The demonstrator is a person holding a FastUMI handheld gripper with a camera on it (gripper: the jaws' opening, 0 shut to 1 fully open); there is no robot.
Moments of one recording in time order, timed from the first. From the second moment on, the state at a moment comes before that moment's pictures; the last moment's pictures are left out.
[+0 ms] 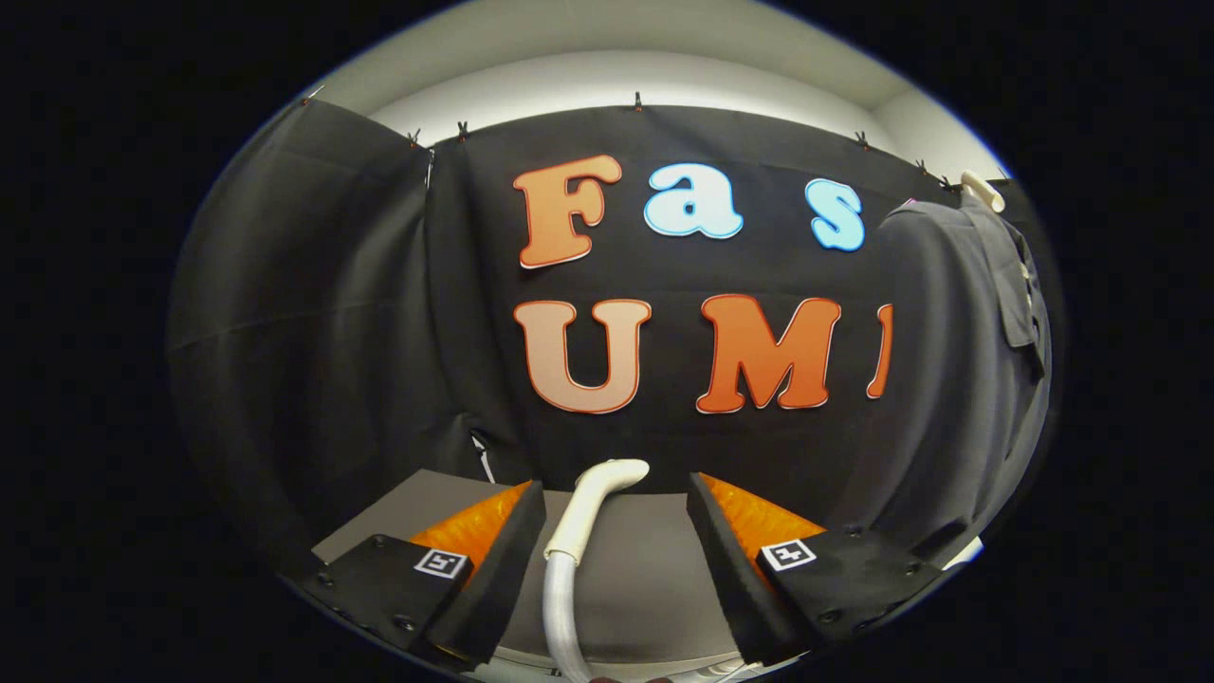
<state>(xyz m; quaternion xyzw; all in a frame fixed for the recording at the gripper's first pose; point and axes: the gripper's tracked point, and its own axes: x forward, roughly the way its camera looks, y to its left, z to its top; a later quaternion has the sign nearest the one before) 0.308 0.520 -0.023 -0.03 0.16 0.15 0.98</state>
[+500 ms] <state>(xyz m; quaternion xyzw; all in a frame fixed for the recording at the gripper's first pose) 0.371 0.570 -0.140 -0.14 0.29 0.13 0.94</state>
